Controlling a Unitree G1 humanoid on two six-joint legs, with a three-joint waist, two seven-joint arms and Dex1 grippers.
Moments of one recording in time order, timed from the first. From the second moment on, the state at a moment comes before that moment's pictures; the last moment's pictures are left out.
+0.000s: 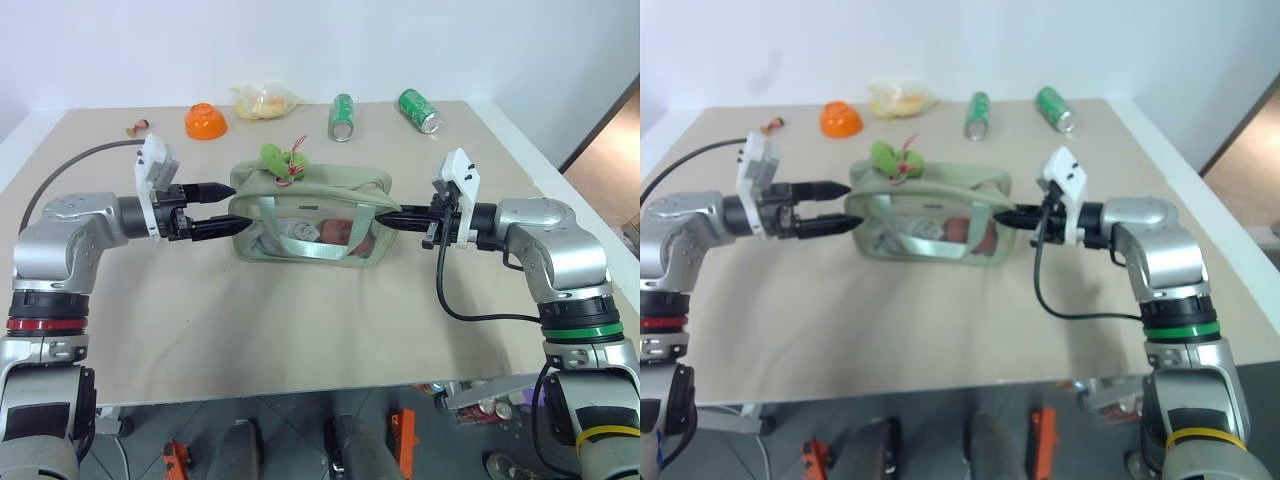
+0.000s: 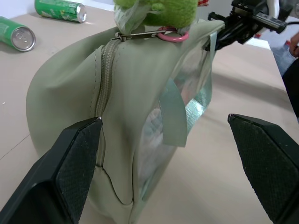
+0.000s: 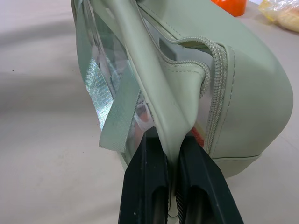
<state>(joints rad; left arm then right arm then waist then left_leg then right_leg) -0.75 0.69 0.10 0.21 -0.49 0.61 -1.22 -0.77 -0.68 0.04 0.12 0.32 0.56 1.11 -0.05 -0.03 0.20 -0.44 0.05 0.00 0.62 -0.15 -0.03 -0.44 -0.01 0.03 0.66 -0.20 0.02</state>
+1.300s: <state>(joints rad) -0.68 0.60 0.10 0.17 -0.51 0.57 -1.11 -0.92 -0.78 -0.12 0.14 0.42 0.56 1.06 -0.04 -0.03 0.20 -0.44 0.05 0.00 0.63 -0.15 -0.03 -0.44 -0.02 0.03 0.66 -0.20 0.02</state>
